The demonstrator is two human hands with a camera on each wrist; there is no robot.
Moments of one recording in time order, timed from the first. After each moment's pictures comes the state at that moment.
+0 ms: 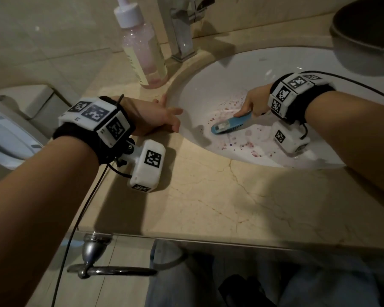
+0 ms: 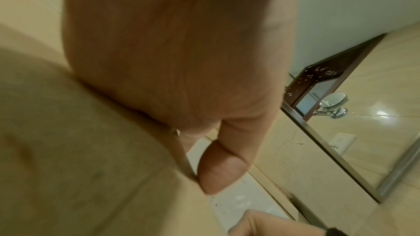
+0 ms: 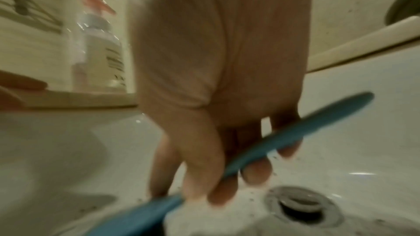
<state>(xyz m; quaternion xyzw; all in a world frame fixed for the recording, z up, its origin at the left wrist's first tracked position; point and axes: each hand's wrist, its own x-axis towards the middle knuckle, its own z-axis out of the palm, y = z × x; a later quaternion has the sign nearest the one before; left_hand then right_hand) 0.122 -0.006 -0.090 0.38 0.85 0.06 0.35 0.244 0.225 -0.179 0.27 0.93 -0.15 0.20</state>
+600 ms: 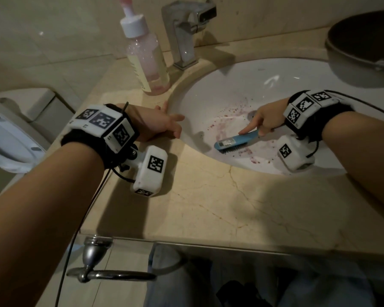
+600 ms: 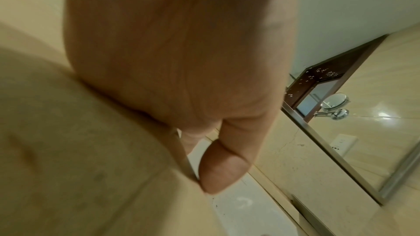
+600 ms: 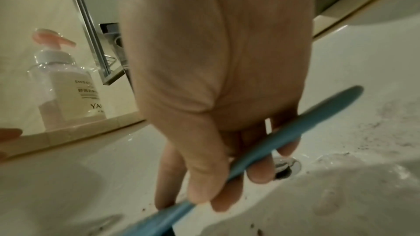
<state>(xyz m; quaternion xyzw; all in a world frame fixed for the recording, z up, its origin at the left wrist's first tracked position) 0.123 -0.007 -0.089 0.39 0.85 0.07 0.36 0.274 0.225 -0.180 0.26 0.91 -0.24 0.24</state>
